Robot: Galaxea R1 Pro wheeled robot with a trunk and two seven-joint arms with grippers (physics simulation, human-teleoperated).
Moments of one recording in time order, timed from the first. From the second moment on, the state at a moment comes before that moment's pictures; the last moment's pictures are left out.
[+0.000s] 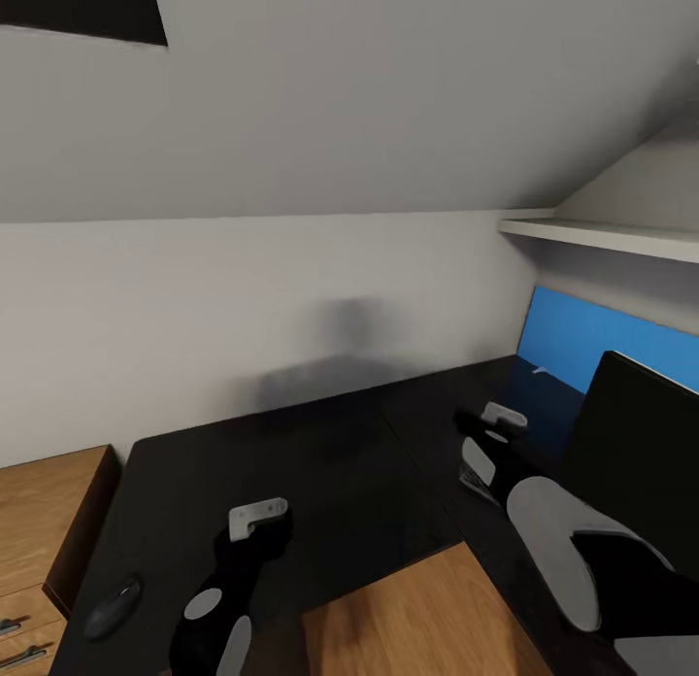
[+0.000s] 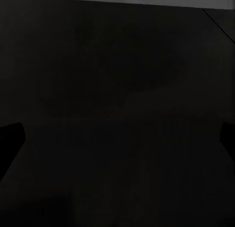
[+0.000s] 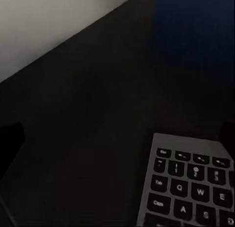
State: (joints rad) left arm -0.06 -0.16 -0.18 -1.59 0.14 0.44 0.32; right arm -1.02 0.00 -0.04 -0.24 -0.30 -0.06 -0.34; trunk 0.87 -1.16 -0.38
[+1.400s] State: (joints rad) left arm -0.06 -0.17 -0.18 -1.62 0.14 0.44 0.32; right arm -1.01 -0.03 -0.05 -0.15 -0.32 -0.09 -0.34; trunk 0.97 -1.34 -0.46
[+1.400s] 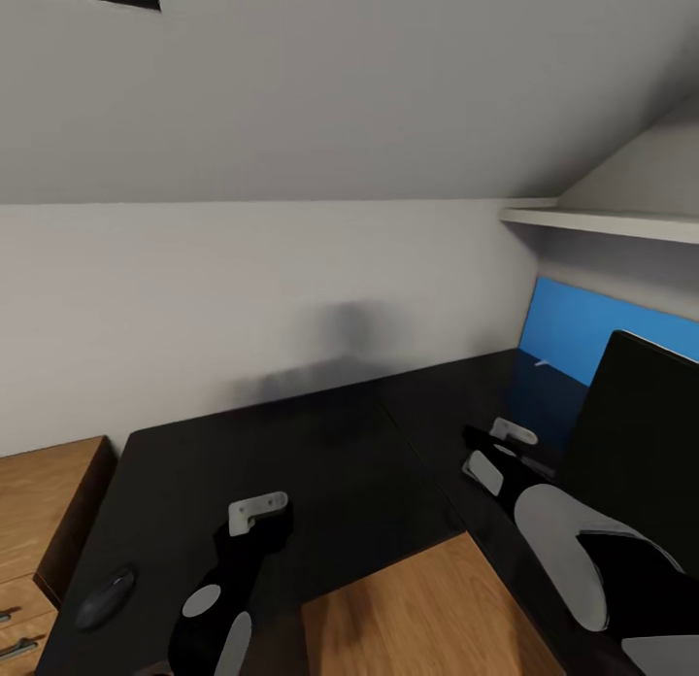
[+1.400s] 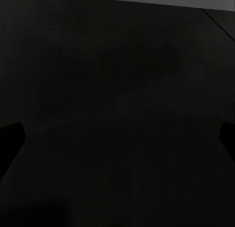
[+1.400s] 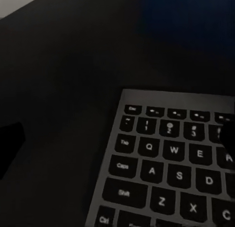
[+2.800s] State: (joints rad) left arm -0.06 -0.17 -0.24 -1.62 0.14 0.44 0.32; right arm -1.01 -0.07 -0.08 -0.16 -0.32 -0.03 -0.34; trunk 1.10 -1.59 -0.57
